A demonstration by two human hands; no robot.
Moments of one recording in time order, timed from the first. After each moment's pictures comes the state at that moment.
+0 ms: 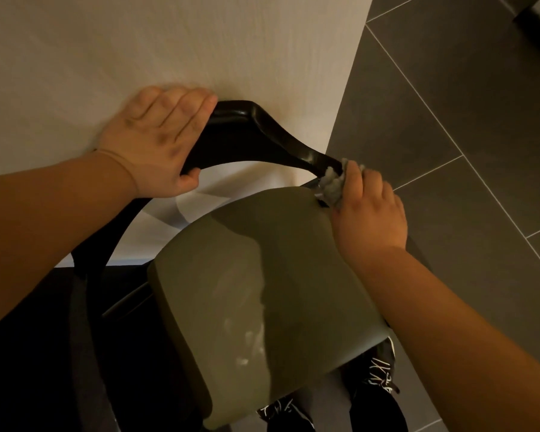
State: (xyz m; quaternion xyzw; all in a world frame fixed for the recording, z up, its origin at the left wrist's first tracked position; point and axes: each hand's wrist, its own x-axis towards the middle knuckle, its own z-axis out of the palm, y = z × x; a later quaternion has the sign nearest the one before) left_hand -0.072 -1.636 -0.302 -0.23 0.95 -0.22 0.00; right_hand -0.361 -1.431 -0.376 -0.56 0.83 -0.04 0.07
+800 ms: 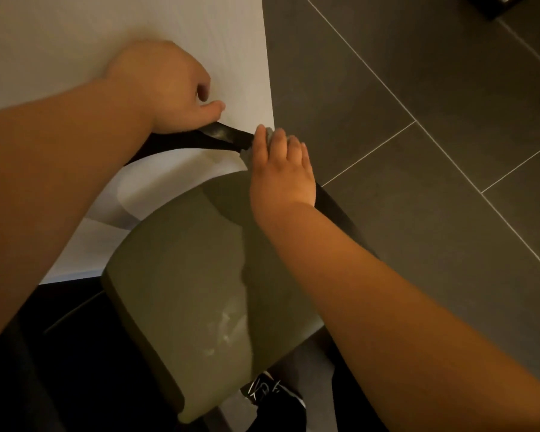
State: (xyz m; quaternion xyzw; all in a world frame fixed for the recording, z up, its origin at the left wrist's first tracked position) left_hand -0.251 -1.631 -0.281 -0.32 0.94 -0.06 0.13; right_hand -0.353 -1.450 -0.358 -0.57 0.80 0.01 0.16
